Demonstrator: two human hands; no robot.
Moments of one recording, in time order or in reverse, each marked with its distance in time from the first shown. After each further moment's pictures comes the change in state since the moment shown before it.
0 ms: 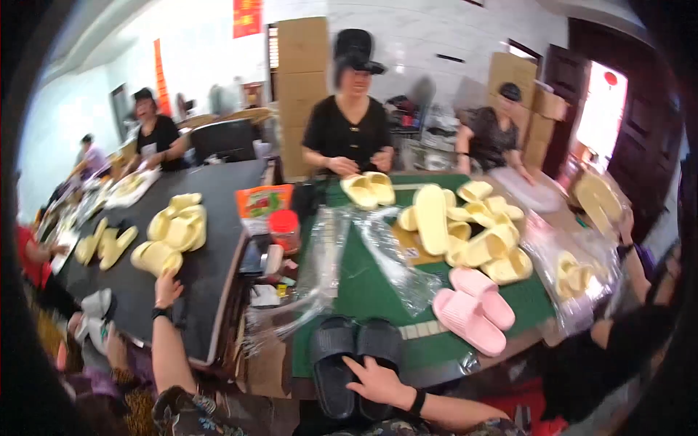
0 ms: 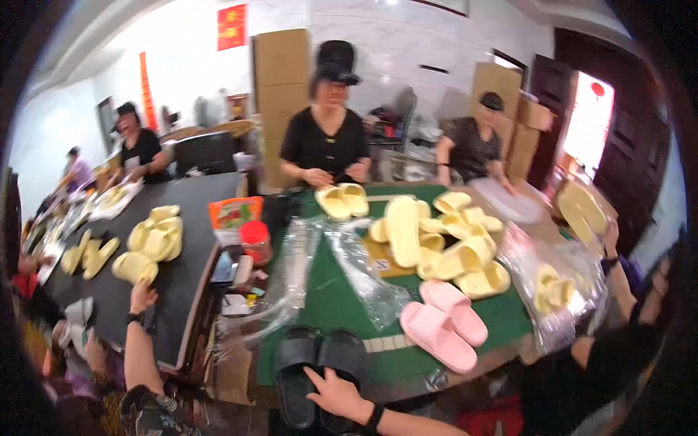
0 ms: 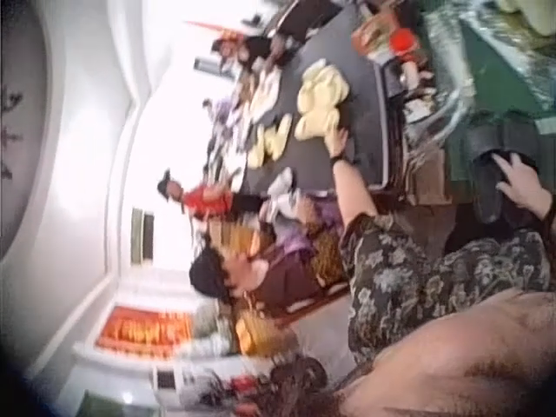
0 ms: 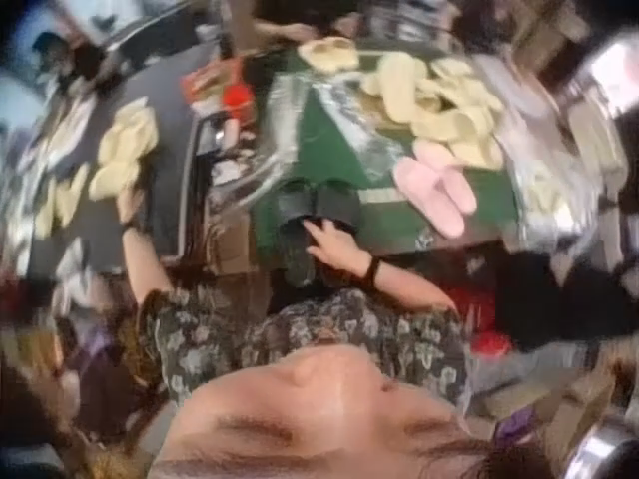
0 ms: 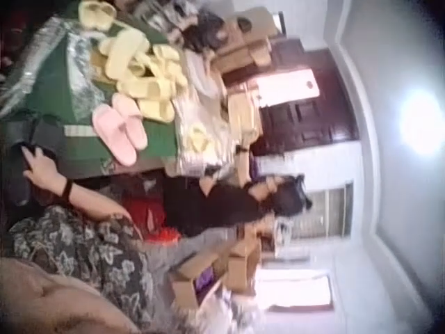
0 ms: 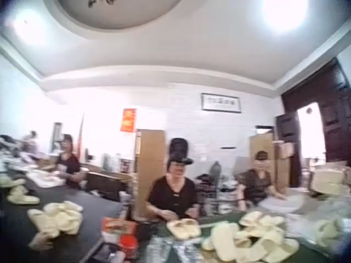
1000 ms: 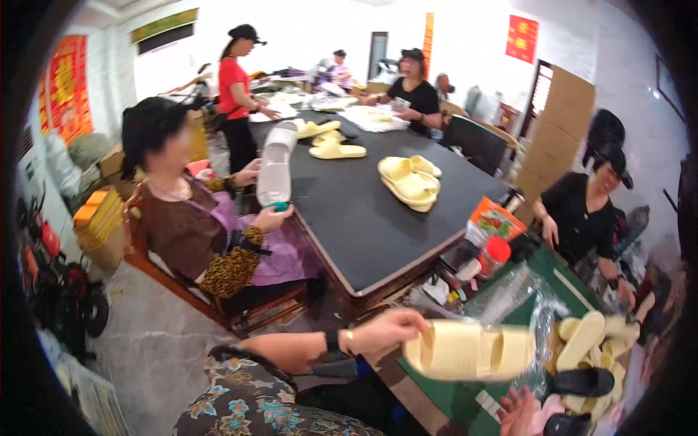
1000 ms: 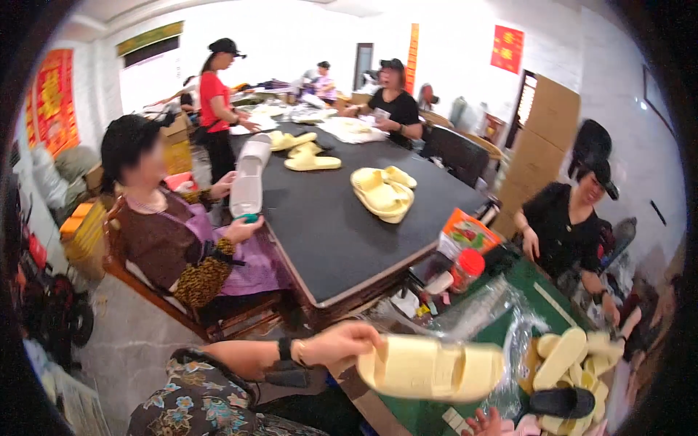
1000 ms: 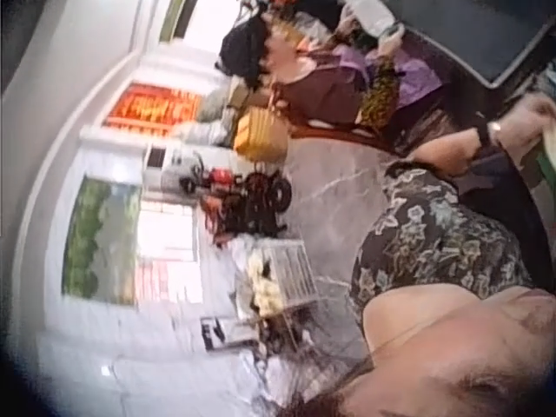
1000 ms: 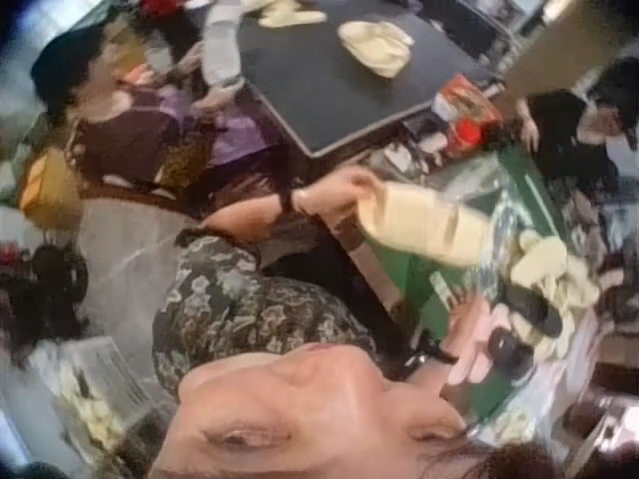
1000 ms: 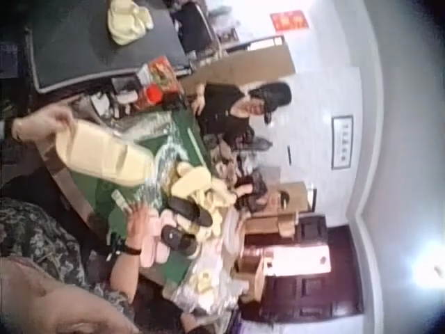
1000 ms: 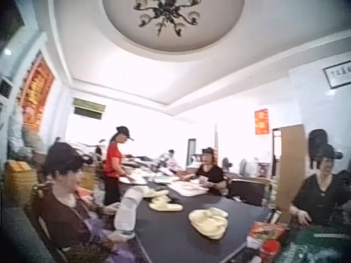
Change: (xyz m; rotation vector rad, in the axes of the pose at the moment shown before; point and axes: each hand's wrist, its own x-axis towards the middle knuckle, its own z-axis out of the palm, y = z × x) left_hand -0.362 -0.036 0.139 -0.171 -0.710 0.163; right_hand 0.004 0.142 -0.093 1.342 0.182 0.372
